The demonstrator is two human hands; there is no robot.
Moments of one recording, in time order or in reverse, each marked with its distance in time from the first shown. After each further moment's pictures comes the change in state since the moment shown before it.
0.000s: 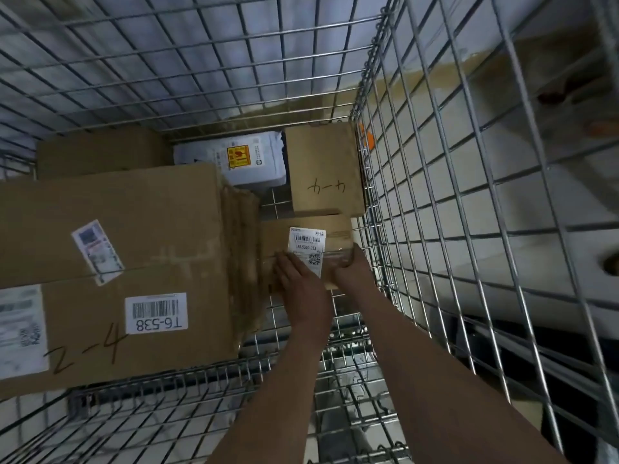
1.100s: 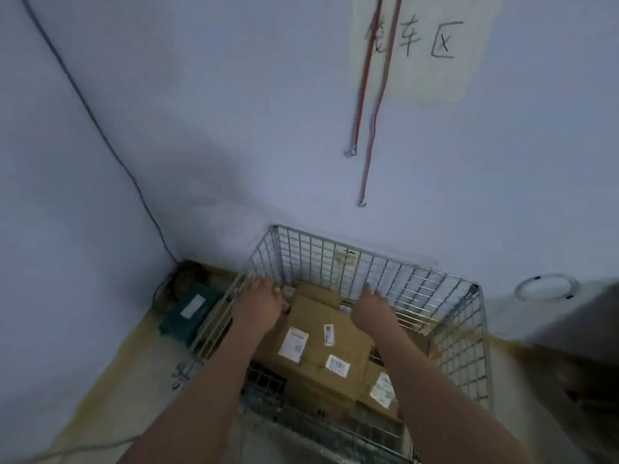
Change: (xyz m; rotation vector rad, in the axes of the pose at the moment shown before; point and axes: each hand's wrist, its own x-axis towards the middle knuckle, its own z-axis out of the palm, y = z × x) left_hand -0.308 -0.164 -0.611 0.002 0.396 -0.018; right_hand -0.537 -0.370 -0.070 -0.943 -0.026 -0.733
